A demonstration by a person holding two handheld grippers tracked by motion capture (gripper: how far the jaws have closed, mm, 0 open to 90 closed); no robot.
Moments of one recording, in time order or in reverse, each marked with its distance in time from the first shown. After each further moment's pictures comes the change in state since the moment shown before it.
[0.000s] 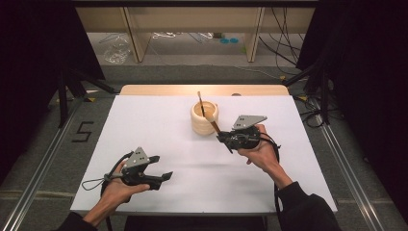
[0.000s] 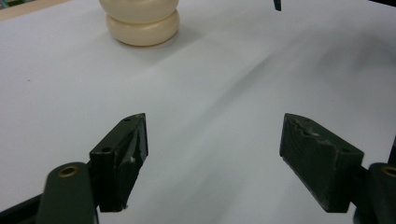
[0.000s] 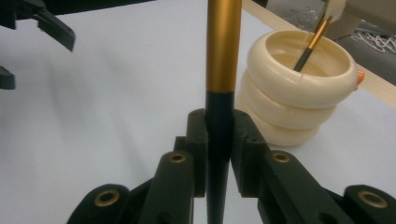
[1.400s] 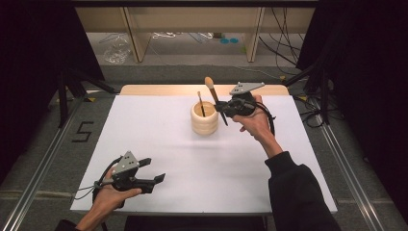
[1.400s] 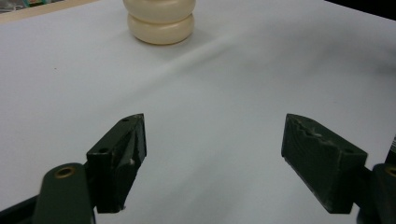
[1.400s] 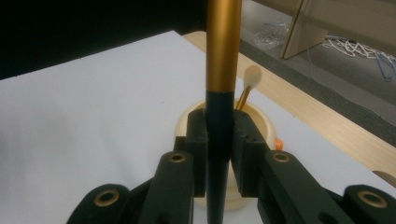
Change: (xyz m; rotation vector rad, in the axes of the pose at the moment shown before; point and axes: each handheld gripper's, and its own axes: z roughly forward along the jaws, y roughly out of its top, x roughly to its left) left arm 0.002 -0.014 -0.019 -0.052 0.039 -0.044; right arm -0.059 0.060 0.015 -0.062 -0.059 0.092
